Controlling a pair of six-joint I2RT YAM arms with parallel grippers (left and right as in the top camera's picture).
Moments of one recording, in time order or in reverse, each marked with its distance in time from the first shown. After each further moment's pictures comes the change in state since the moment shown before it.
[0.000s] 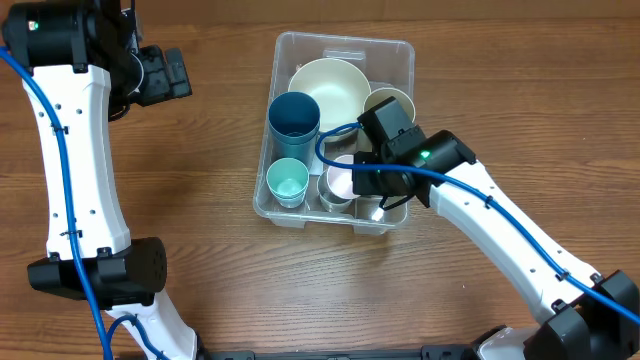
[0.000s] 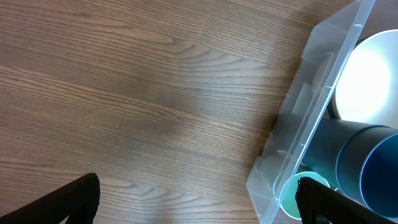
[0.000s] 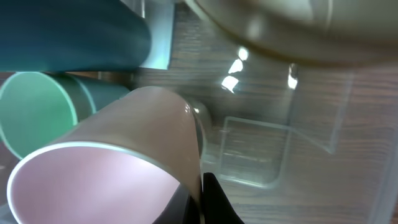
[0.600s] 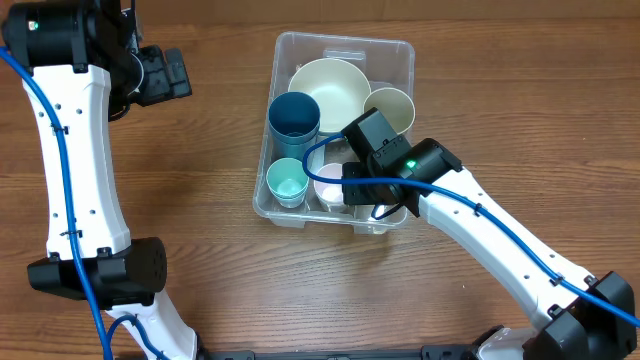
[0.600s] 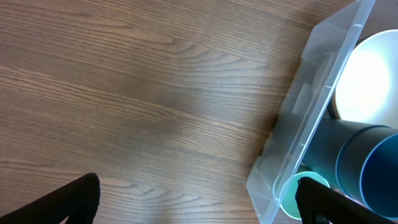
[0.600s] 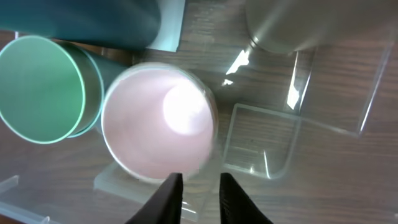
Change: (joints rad) left arm 0.000 0.000 0.000 0.000 0.000 0.000; right arm 0.068 0.000 0.000 -0.027 0.040 0.003
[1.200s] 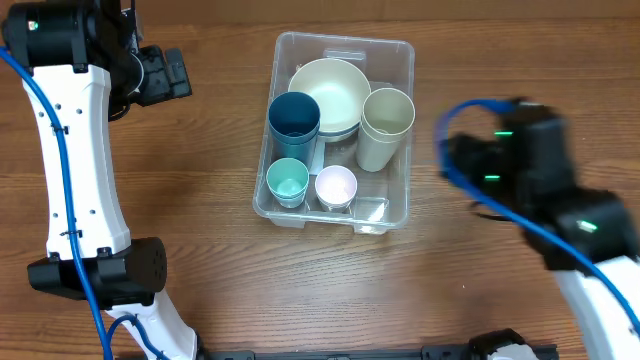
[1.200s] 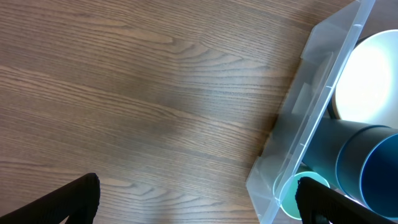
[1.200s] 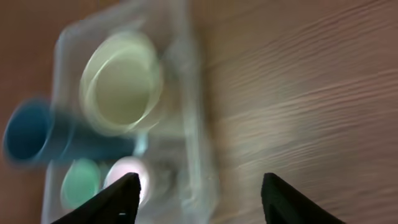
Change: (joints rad) left arm 0.000 0.000 0.000 0.000 0.000 0.000; right arm -0.429 -0.478 0.001 -0.087 0.047 0.006
